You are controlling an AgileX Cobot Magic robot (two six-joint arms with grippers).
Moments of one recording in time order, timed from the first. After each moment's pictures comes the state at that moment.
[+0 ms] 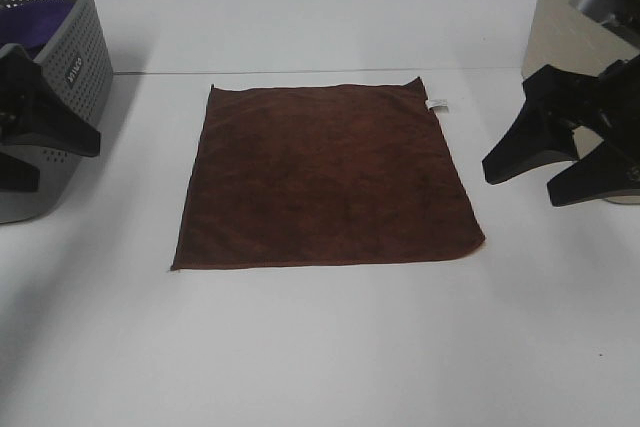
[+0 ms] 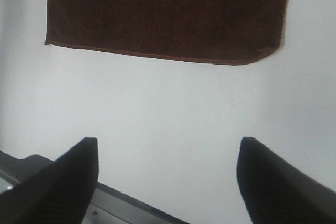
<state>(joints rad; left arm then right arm) 0.04 1.46 -0.82 -0.87 0.73 0.49 0.07 1.41 -0.86 0.62 0.84 -0.34</state>
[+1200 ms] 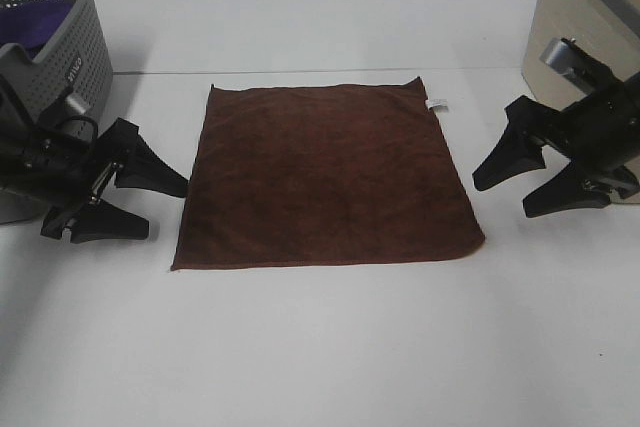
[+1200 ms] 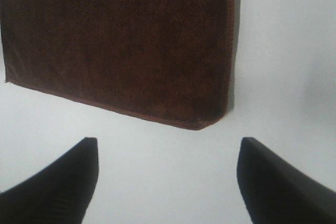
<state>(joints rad) 0.04 2.07 -0.99 -1.29 0.83 0.88 -0.08 1.87 -1.02 0.78 0.83 -0.60</state>
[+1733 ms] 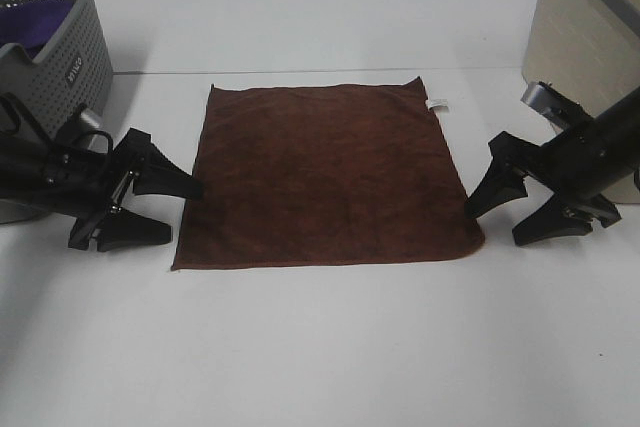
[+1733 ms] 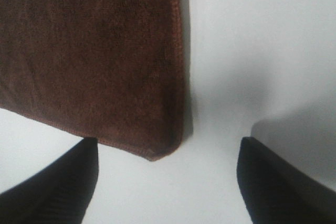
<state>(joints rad) 0.02 2.17 -1.00 -1.43 0.87 1.00 -0.08 2.02 -1.06 0.78 0.78 -0.61</state>
